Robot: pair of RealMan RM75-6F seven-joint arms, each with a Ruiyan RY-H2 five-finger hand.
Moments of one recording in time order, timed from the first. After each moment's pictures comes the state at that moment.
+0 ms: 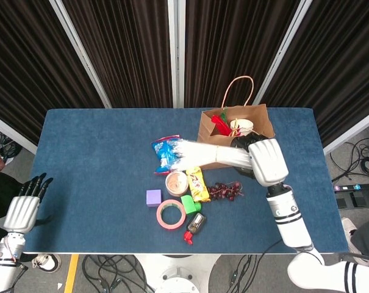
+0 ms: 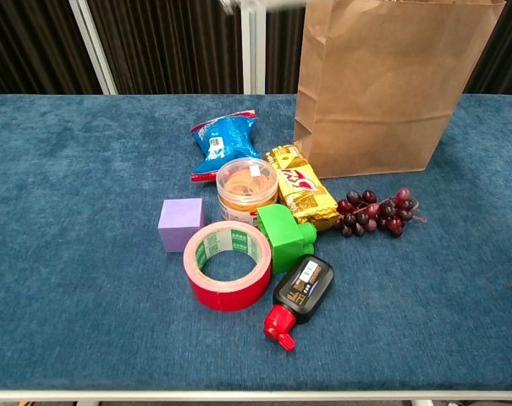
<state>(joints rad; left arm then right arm) -0.16 -1.40 -0.01 -1.16 1.49 1.37 -0.07 0.59 -1.29 0.38 -1.95 -1.24 1.27 -0.43</state>
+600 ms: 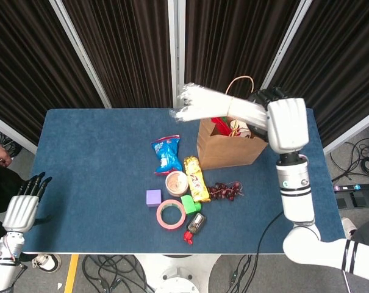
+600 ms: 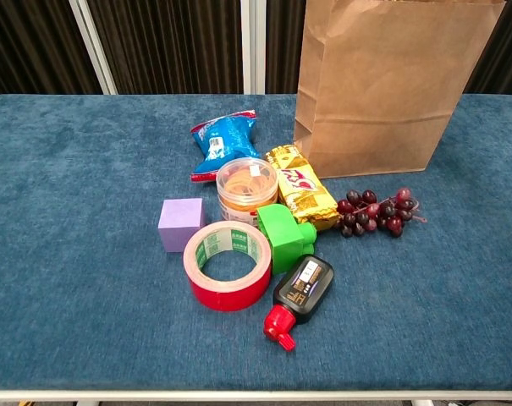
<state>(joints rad) -0.16 -1.40 -0.02 -1.16 1.48 1.36 -0.08 0.71 -1.23 0.58 -1.88 -1.09 1.35 -0.57</state>
